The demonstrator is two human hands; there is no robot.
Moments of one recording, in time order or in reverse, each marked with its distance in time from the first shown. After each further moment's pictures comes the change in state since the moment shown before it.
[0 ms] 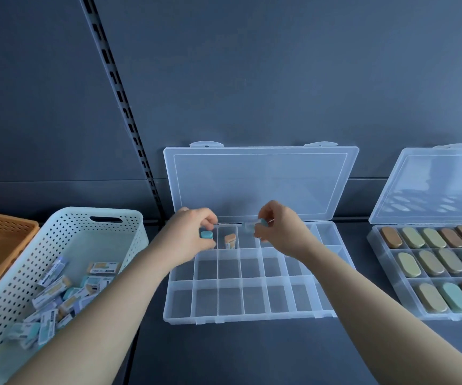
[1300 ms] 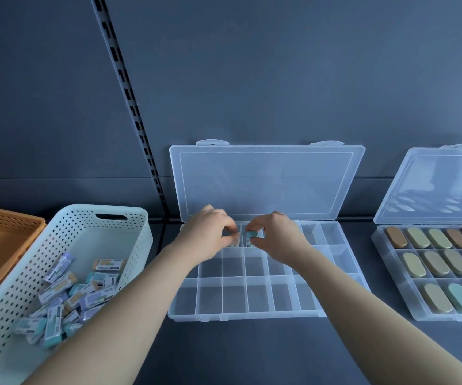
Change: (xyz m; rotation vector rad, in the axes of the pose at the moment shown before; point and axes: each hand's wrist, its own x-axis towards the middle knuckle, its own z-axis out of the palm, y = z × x) left_hand 0.013 0.015 0.018 0.184 -0.037 0.196; right_hand 0.001 0.004 0.019 -0.393 -0.036 -0.180
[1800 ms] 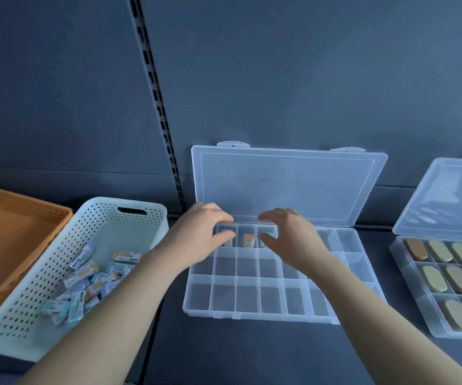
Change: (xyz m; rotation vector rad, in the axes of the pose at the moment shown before) left_hand -0.040 -0.010 -0.037 -0.069 0.121 -0.047; right_hand -0.011 -0.023 -0.014 -0.073 0.066 -0.107
